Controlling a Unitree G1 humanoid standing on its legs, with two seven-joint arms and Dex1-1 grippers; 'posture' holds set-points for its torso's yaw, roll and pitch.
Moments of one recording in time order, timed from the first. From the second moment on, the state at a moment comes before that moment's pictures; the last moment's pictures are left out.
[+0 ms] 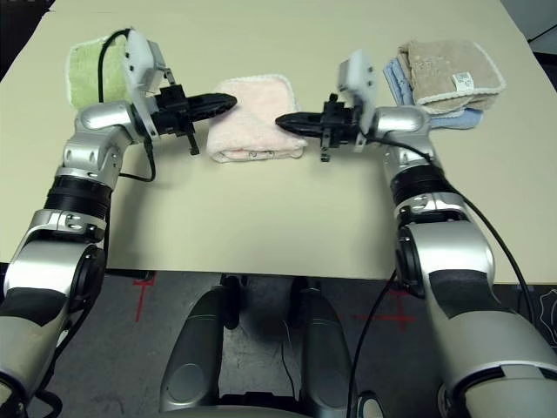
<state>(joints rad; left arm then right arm) -1.09 0.44 -0.06 0.87 -0.17 -0.07 -1.10 -1.15 -0.36 0.00 1.15 0.10 -0.36 1.29</state>
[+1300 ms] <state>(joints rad) -1.20 0.36 0.04 1.08 -0.09 -0.08 -0.81 -1.25 -0.21 -0.07 1.22 0.03 -0.15 0.71</state>
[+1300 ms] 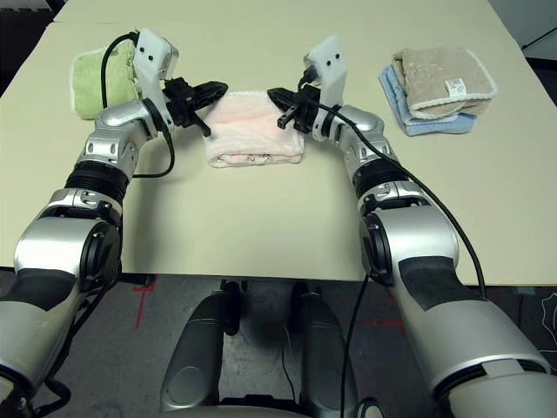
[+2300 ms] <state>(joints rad) -1.16 0.43 0.08 0.88 -0.16 -0.01 -0.98 -1.23 -0.27 -0.25 1.18 0.23 -0.16 1.01</state>
